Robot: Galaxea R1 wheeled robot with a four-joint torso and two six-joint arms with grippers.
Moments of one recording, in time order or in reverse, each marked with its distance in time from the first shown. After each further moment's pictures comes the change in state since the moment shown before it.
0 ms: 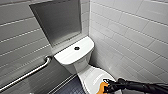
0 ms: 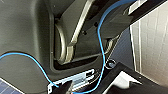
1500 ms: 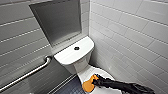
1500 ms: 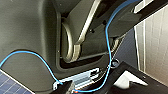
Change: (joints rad) left arm 0.000 0.004 -0.029 -0.002 0.003 0.000; right arm -0.040 0.412 -0.604 -0.036 0.396 0.036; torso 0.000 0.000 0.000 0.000
